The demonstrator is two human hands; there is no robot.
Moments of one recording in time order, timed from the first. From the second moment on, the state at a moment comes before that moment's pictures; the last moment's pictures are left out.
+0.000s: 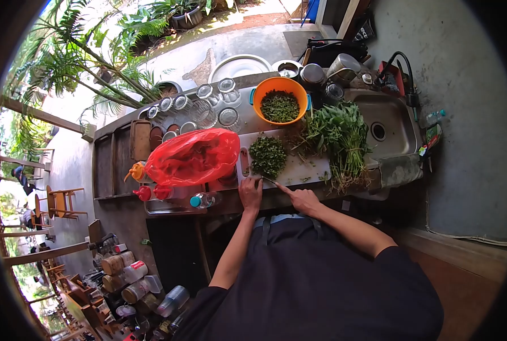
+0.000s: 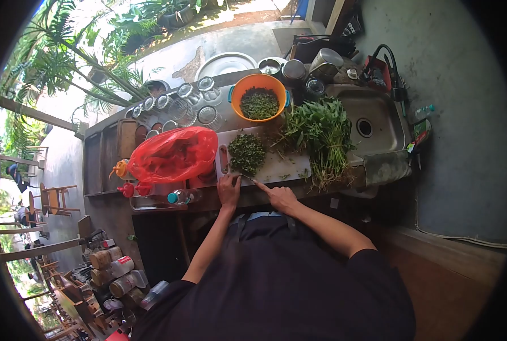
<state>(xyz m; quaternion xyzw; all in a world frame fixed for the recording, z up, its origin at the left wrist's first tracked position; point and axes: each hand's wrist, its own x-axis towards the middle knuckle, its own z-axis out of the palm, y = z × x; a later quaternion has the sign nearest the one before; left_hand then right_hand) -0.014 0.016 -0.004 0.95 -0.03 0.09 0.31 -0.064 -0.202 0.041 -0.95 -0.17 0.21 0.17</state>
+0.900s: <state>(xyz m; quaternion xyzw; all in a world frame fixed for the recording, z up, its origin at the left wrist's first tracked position) -0.025 0.020 0.006 0.94 -0.04 0.08 0.32 -0.062 -0.184 0.046 -0.95 -0.14 0.21 0.19</state>
